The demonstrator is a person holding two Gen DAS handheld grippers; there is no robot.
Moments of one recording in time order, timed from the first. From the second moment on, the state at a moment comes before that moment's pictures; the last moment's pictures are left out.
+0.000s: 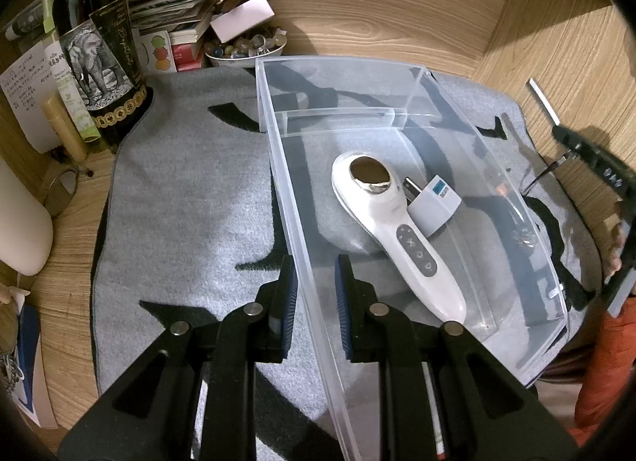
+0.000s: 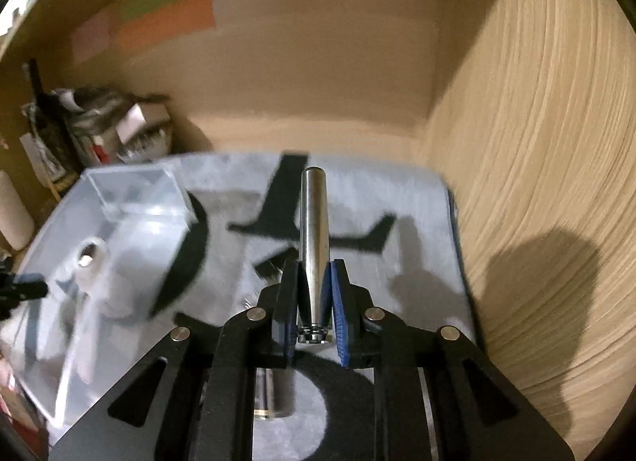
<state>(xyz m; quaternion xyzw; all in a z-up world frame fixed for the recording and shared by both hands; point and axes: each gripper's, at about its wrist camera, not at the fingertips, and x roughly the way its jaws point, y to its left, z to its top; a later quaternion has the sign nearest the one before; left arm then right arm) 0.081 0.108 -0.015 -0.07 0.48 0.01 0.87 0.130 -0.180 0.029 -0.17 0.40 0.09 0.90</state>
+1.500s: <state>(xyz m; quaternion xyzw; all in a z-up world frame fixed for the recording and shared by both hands) 0.083 0.104 -0.015 -0.07 0.48 0.01 0.87 0.136 -0.023 -0.044 -0.28 0.46 0.23 0.81</state>
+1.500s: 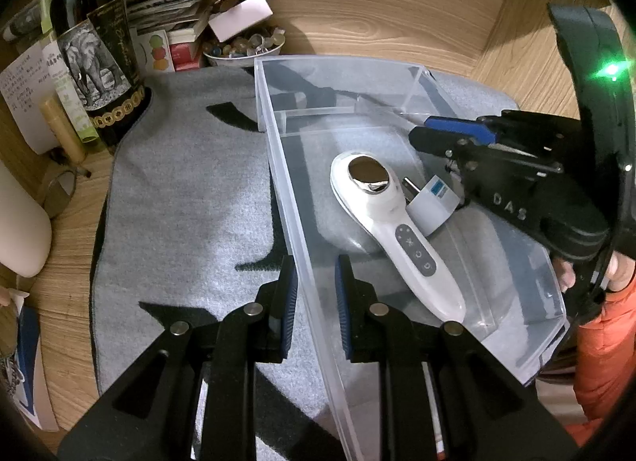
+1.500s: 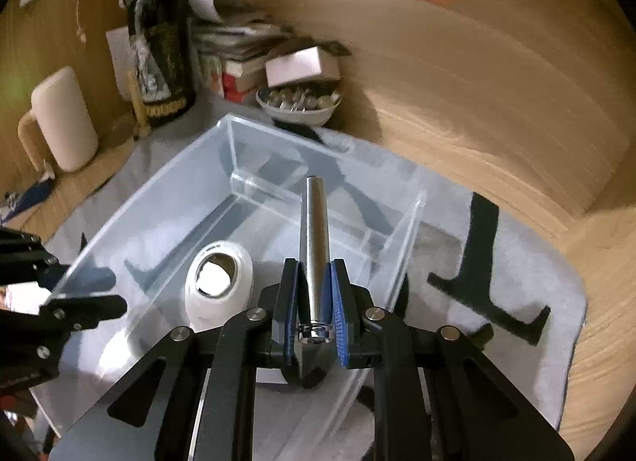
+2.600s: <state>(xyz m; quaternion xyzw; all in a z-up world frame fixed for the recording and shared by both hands) 0.082 0.103 -0.017 -0.06 0.48 0.01 0.87 0.127 -0.105 0.041 -0.21 0.38 0.16 0.89</state>
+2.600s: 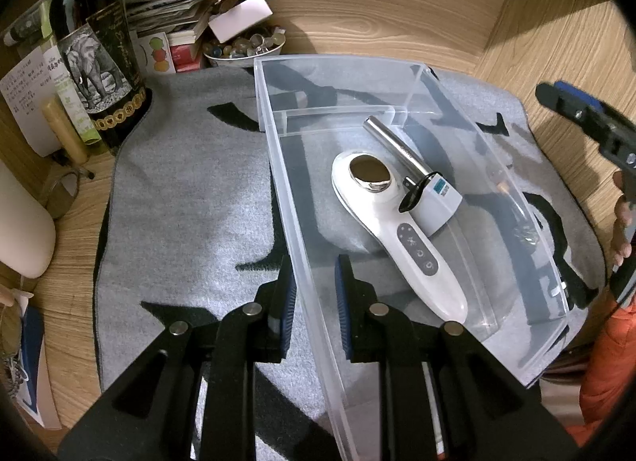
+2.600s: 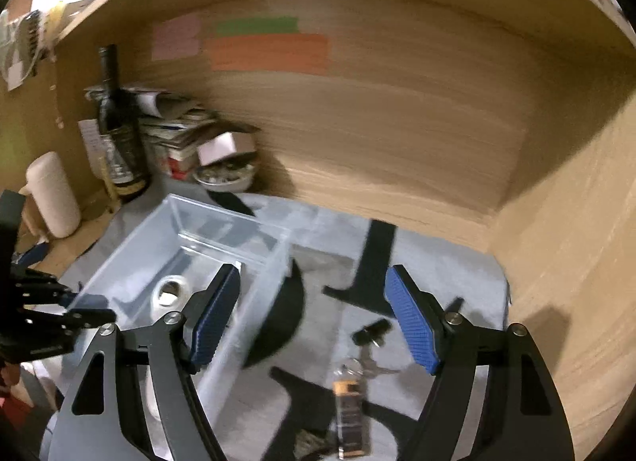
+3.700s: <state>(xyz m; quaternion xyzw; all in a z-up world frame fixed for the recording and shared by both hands) 0.081 0.105 -0.015 -0.07 0.48 0.01 0.87 0.193 -0.147 -0.059 -0.22 0.50 0.09 0.83</state>
